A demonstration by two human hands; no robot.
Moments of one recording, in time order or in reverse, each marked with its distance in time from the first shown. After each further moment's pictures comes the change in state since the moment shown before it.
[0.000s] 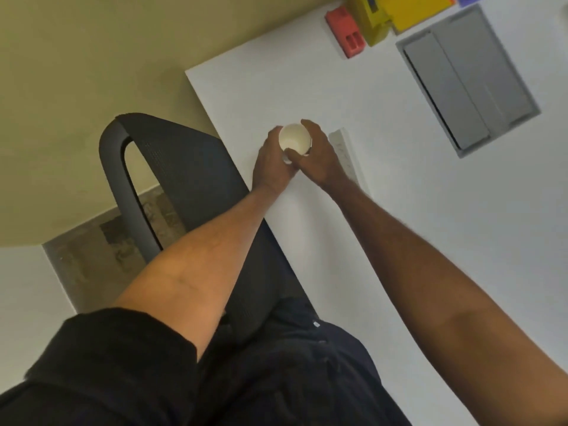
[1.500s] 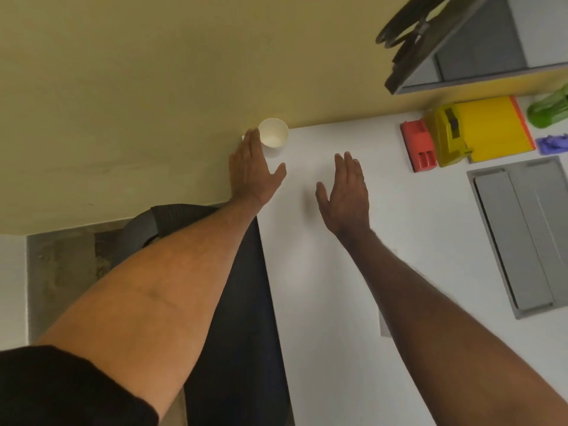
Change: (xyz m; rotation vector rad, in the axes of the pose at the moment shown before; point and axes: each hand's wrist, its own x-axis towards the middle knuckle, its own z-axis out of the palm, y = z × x) left_hand 0.197 -0.076 -0.111 0.332 0.316 -0.123; right_hand 0.177 -0.043 0.043 -0.652 0.121 -0.322
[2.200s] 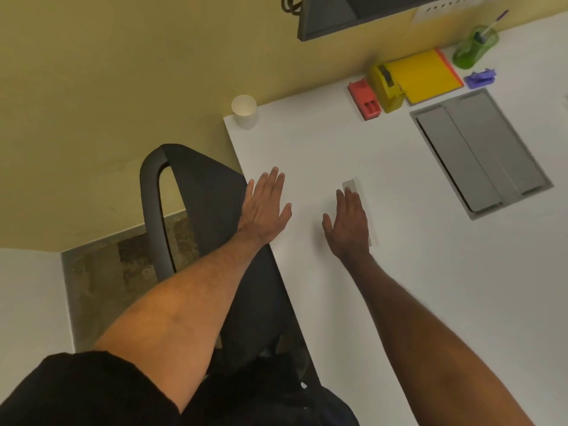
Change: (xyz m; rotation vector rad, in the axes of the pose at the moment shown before) left_hand -0.243 0.029 -0.019 0.380 -0.246 0.418; right_hand -0.249 0.049 -0.033 -0.034 -0.076 0.209
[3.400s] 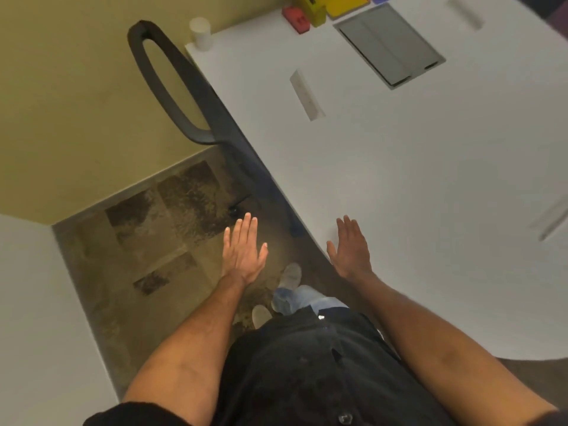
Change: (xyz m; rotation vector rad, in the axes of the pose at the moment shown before) left_hand -0.507 0.068 0.118 0.067 -0.138 -0.043; right_hand -0.524 0.075 0.067 -0.030 -0.145 0.214
